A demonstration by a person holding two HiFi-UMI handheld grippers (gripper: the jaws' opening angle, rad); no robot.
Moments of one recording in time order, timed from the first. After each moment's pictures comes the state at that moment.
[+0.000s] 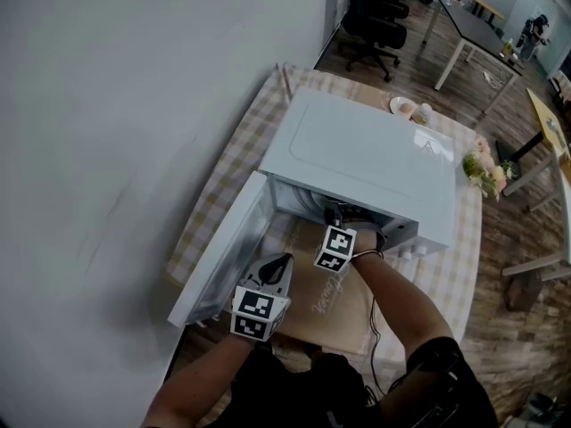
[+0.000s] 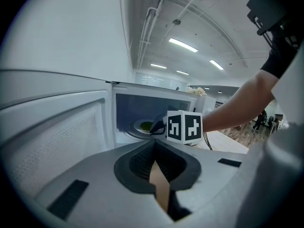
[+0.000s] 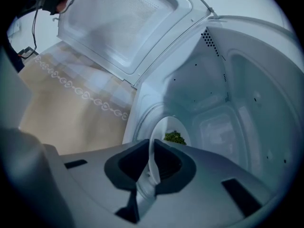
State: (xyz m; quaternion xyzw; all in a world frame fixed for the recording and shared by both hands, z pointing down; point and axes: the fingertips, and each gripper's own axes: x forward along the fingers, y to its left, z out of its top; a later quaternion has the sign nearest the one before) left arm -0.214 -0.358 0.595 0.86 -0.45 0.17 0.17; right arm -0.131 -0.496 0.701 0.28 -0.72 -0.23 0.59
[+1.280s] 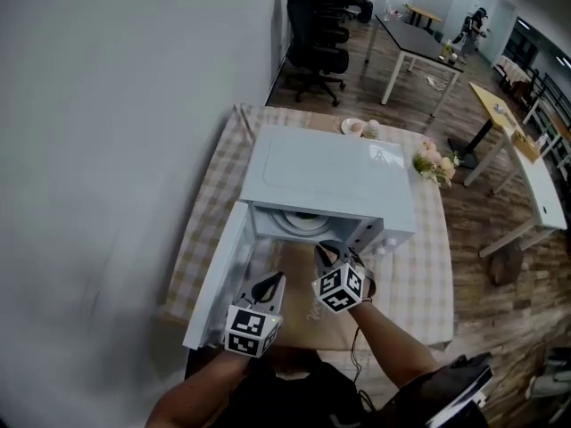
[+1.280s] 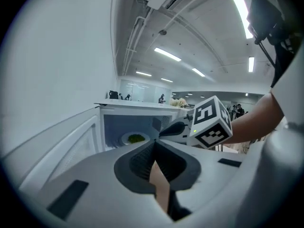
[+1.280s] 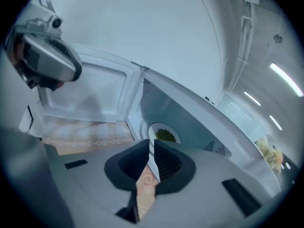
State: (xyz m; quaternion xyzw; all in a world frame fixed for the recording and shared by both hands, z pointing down) left arm -0.211 -0.332 0.541 0.91 -0.36 0.13 0.12; right arm -0.112 -0.403 0.597 0.48 -0.78 -0.04 0.40
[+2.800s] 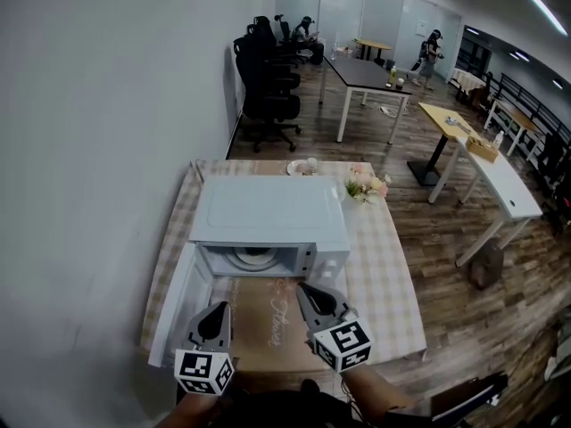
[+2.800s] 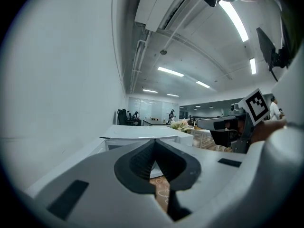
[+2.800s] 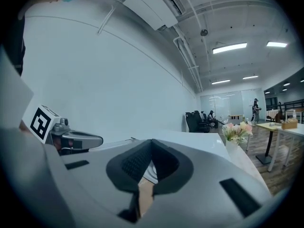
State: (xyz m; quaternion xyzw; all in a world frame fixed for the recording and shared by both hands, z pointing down) left arm -0.214 -0.296 0.442 0.90 -0.43 0.05 0.07; right arm -0.059 -0.284 0.415 0.58 -0.81 0.05 0.05
